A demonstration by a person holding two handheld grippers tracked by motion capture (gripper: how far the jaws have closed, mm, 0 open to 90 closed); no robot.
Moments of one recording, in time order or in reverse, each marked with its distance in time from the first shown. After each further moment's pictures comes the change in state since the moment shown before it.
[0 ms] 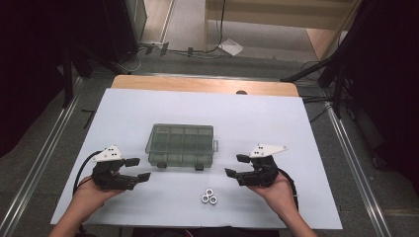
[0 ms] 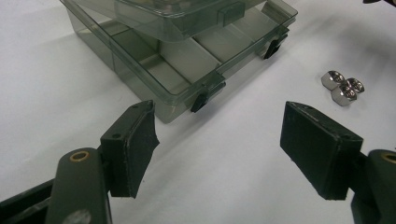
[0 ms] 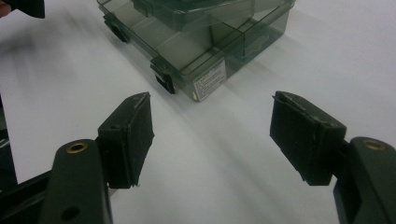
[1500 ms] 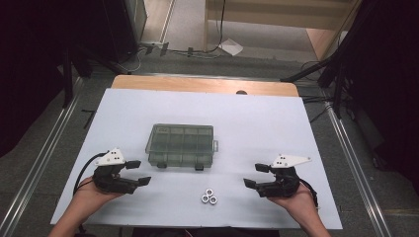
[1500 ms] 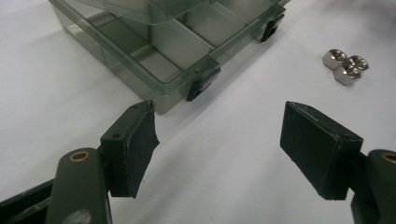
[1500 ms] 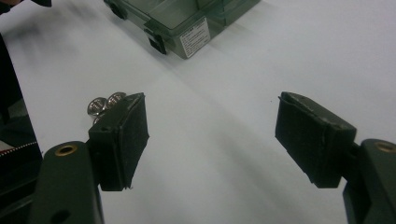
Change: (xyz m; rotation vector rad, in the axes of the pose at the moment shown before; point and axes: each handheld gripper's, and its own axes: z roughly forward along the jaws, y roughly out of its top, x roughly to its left) left arm -0.003 -0.004 0.001 0.024 0.005 0.068; right arm -0.014 -0.038 -0.043 0.006 0.003 0.053
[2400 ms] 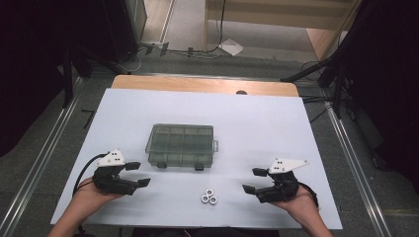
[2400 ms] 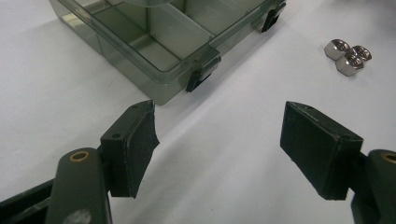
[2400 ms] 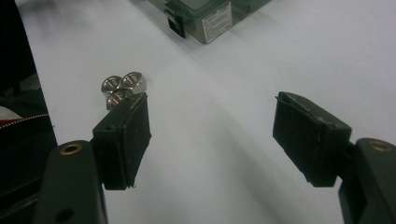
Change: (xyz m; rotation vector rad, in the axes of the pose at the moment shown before) left arm 0.000 -0.004 0.002 0.032 -0.011 0.002; right arm 0.004 -0.006 0.001 0.039 0.038 -0.075
